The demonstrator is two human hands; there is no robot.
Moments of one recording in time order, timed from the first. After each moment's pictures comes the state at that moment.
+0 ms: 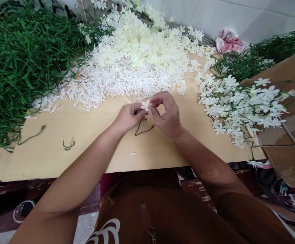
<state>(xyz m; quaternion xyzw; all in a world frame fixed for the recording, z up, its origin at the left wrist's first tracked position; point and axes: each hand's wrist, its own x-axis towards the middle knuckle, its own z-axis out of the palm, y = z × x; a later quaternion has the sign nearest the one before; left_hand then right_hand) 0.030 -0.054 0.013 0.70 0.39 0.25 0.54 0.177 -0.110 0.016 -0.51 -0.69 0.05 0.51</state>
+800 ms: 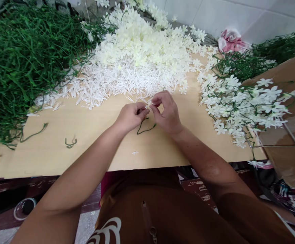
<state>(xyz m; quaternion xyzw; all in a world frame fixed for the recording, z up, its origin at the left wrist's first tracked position) 0.028 -0.053 0.012 0.77 0.40 0.23 0.44 0.182 -0.099 -0.001 -0.49 -0.72 0.03 0.48</state>
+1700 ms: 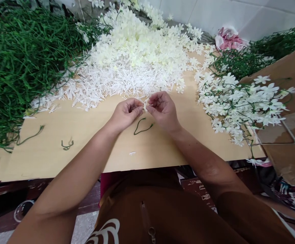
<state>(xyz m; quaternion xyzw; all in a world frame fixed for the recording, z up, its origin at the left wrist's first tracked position) 0.027 -0.050 0.013 0.64 0.36 0.33 0.59 0.178 -0.098 -0.004 -0.49 -0.56 0.32 0.59</state>
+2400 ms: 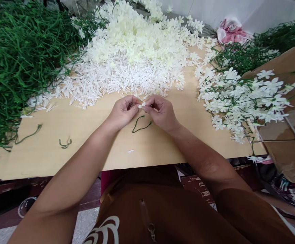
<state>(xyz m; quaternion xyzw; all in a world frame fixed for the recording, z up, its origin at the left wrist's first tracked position) 0.026 -0.048 0.013 0.70 0.36 0.30 0.54 0.178 -0.103 -0.003 -0.51 -0.60 0.32 0.53</state>
